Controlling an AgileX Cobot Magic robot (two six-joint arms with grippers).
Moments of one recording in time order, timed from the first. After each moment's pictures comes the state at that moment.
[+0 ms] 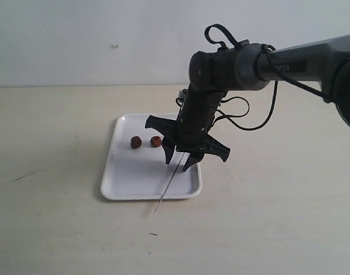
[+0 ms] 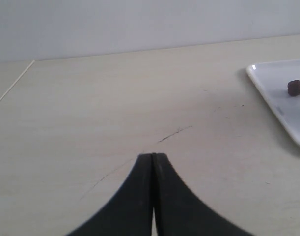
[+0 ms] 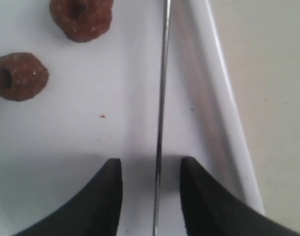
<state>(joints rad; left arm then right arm) -0.05 0.01 0.00 0.12 0.37 -0.05 0.38 2.31 -1.71 0.24 0.88 0.75</state>
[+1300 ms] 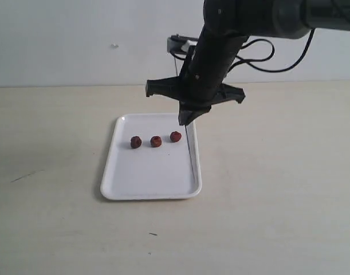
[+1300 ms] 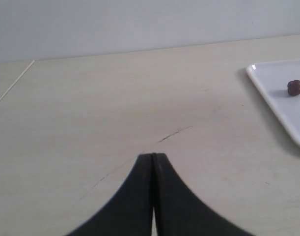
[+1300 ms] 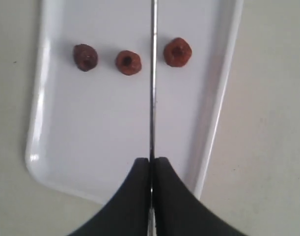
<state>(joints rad) -0.05 0.01 0.00 0.12 0.37 -0.05 0.38 2.06 -1.71 0.15 0.98 0.30</state>
